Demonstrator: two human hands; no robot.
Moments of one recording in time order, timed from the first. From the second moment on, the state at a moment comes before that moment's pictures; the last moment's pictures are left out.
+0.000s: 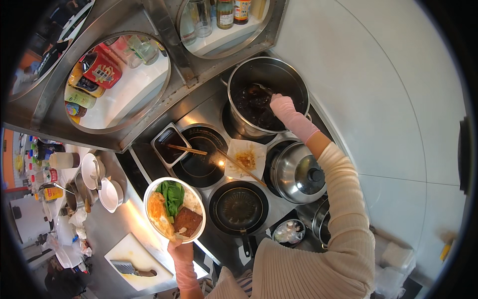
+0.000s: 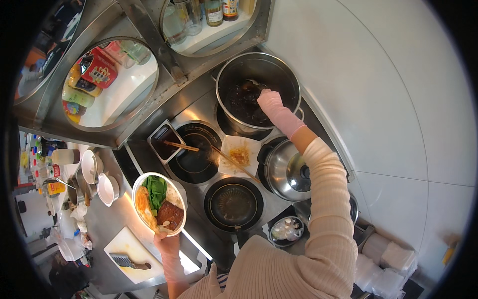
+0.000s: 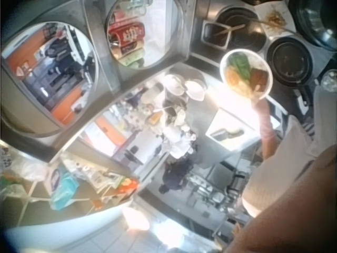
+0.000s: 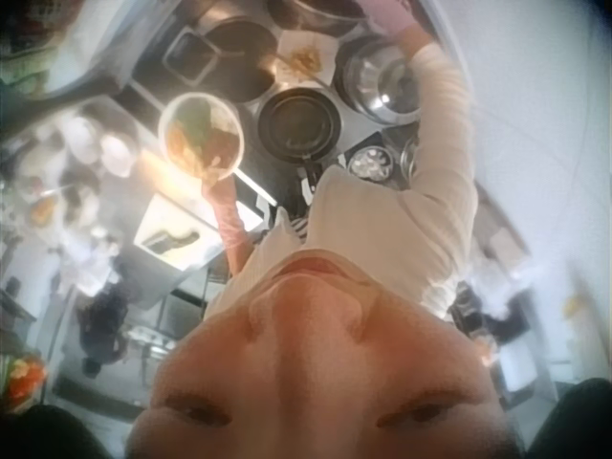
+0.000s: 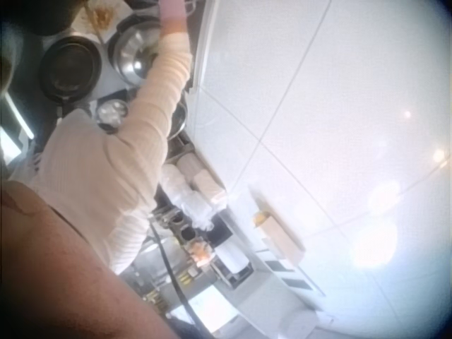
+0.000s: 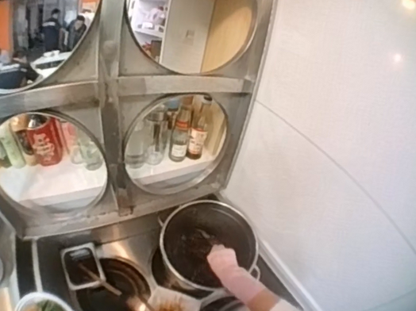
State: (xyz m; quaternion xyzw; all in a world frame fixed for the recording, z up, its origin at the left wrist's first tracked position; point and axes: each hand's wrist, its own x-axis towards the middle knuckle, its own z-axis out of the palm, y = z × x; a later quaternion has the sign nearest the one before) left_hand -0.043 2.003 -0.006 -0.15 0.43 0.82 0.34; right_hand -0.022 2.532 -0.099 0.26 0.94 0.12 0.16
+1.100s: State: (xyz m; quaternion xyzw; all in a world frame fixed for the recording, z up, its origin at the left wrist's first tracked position) left_hand -0.133 2.292 -0.068 0.00 0.39 0.77 0.51; right_hand 0.124 2.469 0.223 0.47 0.72 -0.51 -0.04
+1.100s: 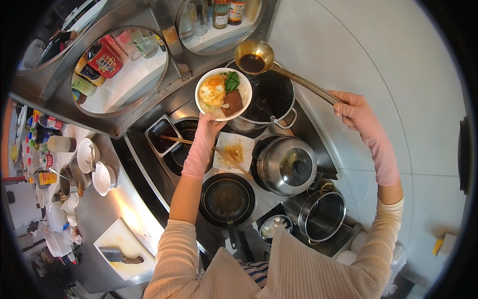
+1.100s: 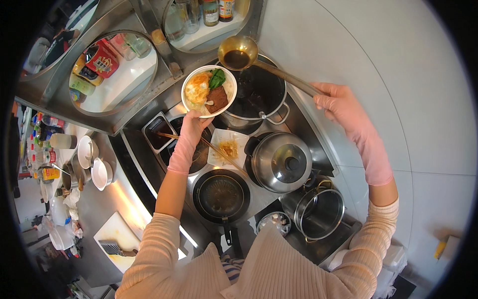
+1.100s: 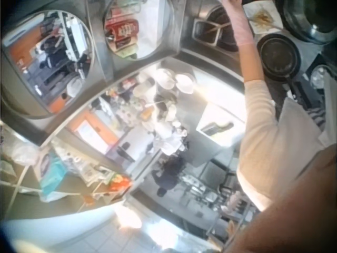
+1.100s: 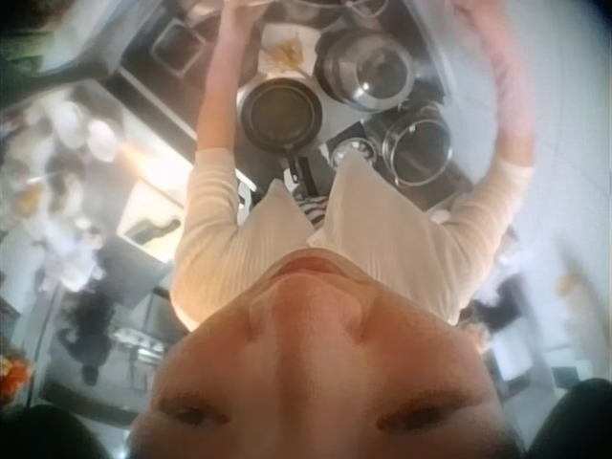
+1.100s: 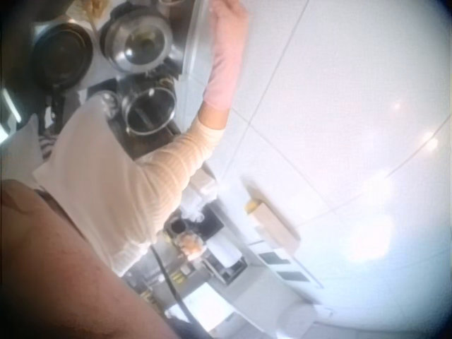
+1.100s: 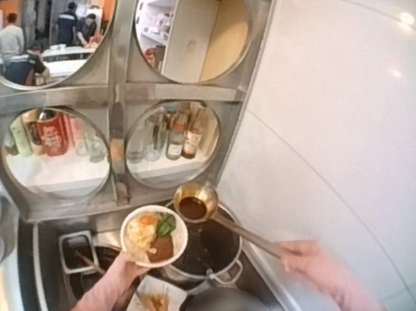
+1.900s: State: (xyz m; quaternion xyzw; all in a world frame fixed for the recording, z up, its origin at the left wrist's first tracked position) left_hand -0.119 2.309 -0.048 0.02 0.44 0.73 0.52; right_hand 0.120 2.421 0.230 0.37 0.86 -0.37 -0.01
